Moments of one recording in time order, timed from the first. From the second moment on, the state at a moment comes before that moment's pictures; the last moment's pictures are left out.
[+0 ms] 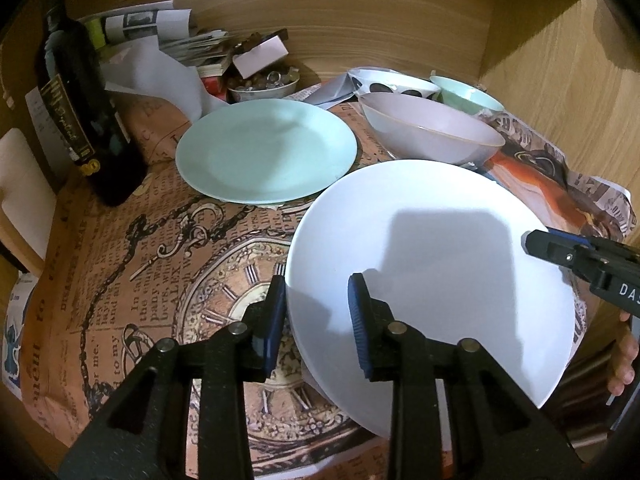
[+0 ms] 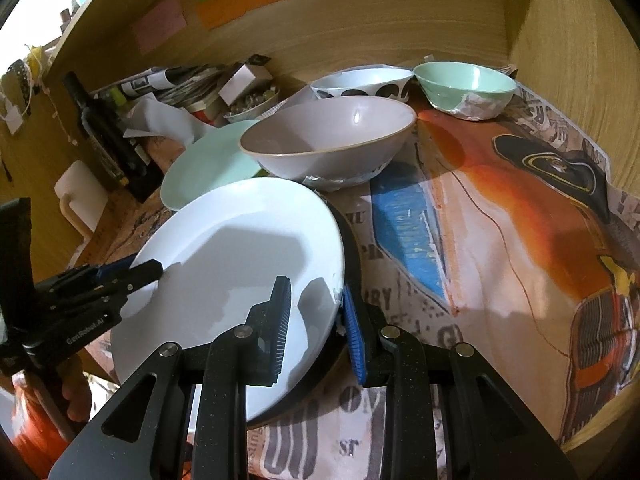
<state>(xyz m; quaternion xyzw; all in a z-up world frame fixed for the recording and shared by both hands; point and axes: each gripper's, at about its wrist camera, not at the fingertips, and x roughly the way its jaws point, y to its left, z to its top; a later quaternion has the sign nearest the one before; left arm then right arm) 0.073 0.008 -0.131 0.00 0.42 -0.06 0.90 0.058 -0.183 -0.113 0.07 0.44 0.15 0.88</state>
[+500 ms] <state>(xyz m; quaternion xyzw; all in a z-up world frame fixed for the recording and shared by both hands) 0.072 0.008 -0.127 0.00 0.40 -0.05 0.92 0.059 -0.178 -0.098 0.03 0.41 0.14 0.90</state>
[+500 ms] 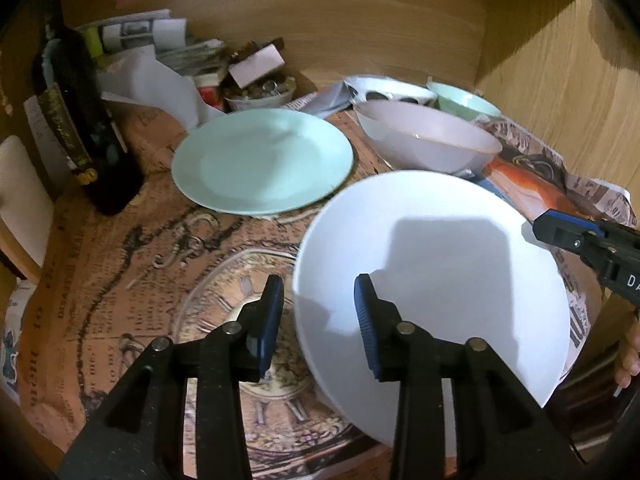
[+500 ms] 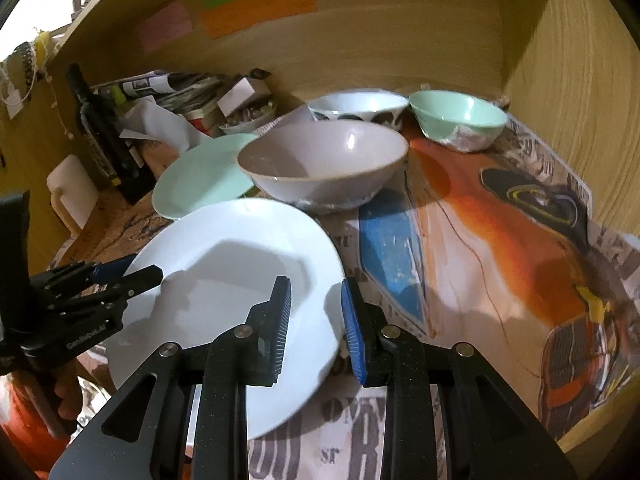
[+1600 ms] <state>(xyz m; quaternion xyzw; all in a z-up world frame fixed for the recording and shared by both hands) 0.119 0.117 -0.053 -0.06 0.32 0.04 0.94 0.193 -0.098 -0.020 -0.04 0.34 0.24 0.91</state>
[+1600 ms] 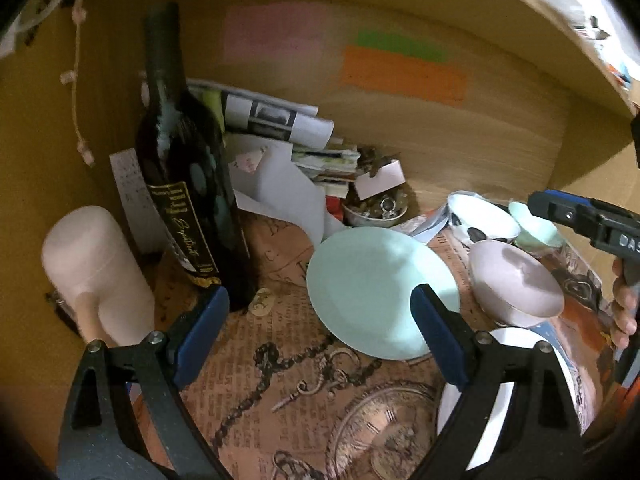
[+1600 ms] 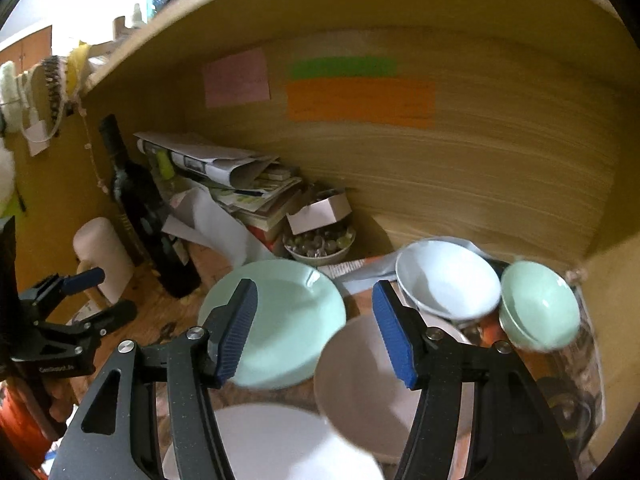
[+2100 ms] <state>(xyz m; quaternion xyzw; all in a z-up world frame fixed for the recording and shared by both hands) 0.179 0.131 -0.109 -0.06 0.41 0.03 0.91 0.295 -0.066 -0.099 -0.09 0.49 0.25 0.83</state>
